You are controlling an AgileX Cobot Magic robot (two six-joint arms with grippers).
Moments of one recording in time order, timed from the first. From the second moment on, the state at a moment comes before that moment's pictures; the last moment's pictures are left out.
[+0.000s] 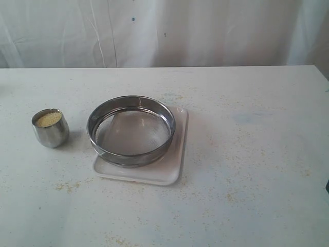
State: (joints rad) left arm -0.05 0.00 0.00 -0.31 0.13 -0.13; right arm 0.34 0.01 -0.01 0.01 0.19 0.03
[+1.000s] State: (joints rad) left arm -0.07 0.68 -0.37 -0.19 0.05 0.17; right arm 0.34 0.01 -0.01 0.01 0.19 0.03
